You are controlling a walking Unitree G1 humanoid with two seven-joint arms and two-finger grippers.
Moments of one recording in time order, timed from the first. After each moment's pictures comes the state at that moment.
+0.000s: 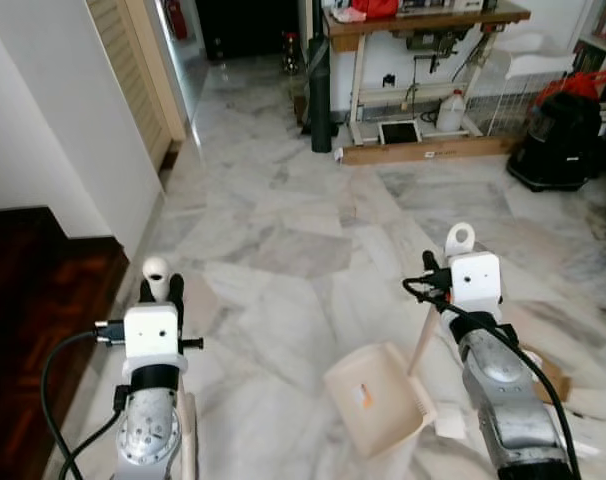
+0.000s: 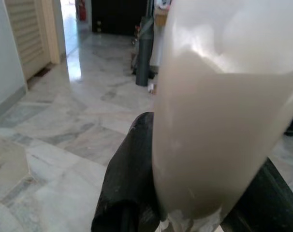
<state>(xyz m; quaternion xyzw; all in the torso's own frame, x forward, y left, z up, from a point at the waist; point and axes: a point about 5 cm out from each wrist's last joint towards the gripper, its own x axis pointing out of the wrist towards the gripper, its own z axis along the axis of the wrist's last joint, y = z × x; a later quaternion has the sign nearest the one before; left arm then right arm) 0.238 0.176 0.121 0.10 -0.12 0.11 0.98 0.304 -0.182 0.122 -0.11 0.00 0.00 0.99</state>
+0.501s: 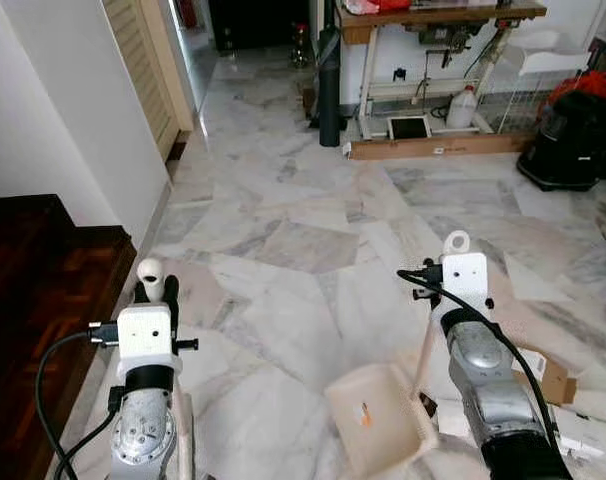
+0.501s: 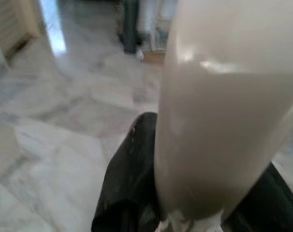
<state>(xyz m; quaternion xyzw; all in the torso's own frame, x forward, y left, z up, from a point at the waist) 0.240 0.182 0.120 0.09 -0.11 0.11 0.98 0.332 -0.195 0.092 -0.11 0.09 -0.06 0.99</state>
